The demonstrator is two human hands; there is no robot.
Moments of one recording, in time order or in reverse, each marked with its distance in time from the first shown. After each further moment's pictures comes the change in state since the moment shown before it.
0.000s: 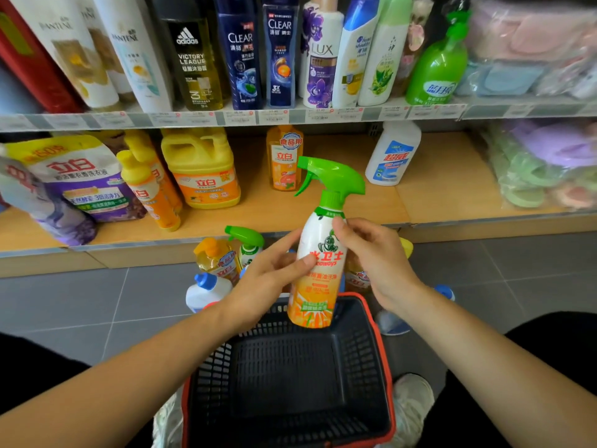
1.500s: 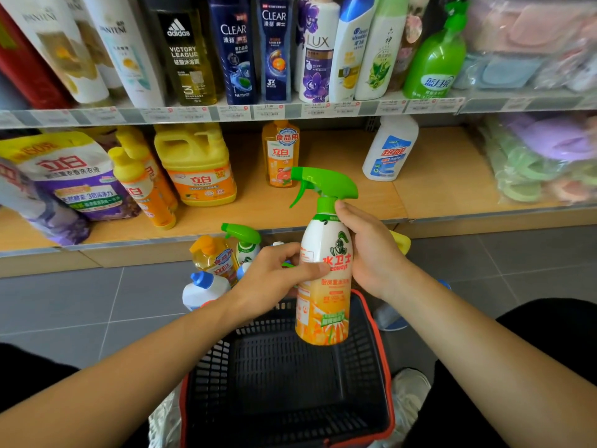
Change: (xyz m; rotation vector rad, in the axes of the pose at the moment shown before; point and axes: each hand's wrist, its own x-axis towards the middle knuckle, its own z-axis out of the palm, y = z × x) left_hand 0.006 0.004 0.004 0.256 0.032 -0.068; right_hand 0.019 -0.008 0.010 0.287 -0.060 0.227
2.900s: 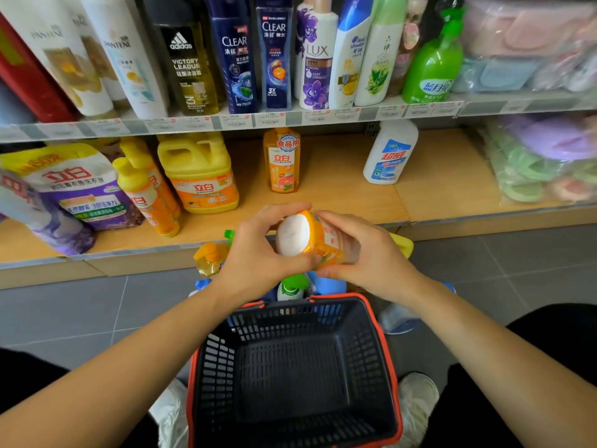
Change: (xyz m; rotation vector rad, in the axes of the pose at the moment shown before) left_hand 0.001 0.033 -0.023 0.344 0.256 0.420; right_hand -0.003 0.003 -0.029 -1.051 -0.192 -0.584
